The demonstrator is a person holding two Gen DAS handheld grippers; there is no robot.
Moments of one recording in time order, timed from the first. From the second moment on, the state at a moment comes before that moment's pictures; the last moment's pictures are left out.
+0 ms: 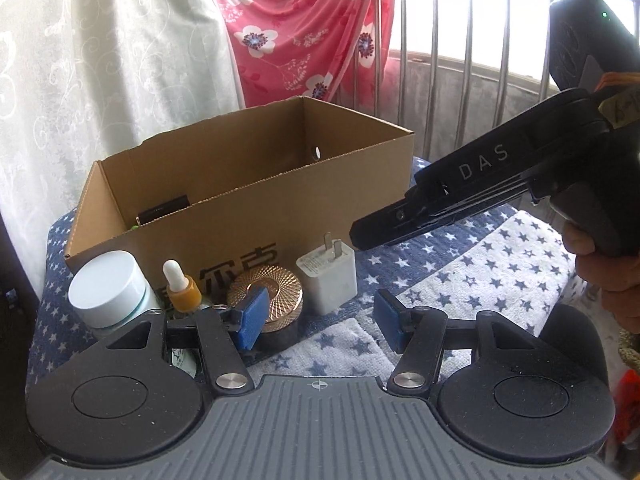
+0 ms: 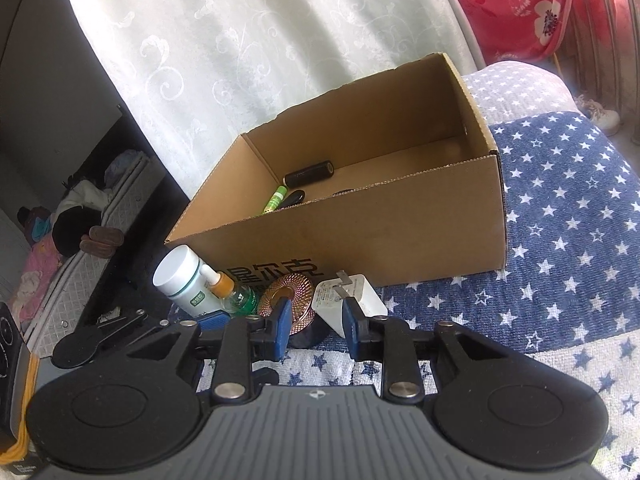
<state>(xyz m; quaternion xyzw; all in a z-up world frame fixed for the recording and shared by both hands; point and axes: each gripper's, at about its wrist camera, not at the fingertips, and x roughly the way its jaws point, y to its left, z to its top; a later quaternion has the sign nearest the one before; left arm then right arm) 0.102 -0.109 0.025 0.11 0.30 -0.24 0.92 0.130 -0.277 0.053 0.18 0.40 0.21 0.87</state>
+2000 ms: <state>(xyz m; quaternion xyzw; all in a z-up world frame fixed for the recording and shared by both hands) 0.119 -0.158 -0.005 0.16 0.32 -0.20 0.91 0.171 -0.281 0.012 0.18 0.42 0.23 0.86</state>
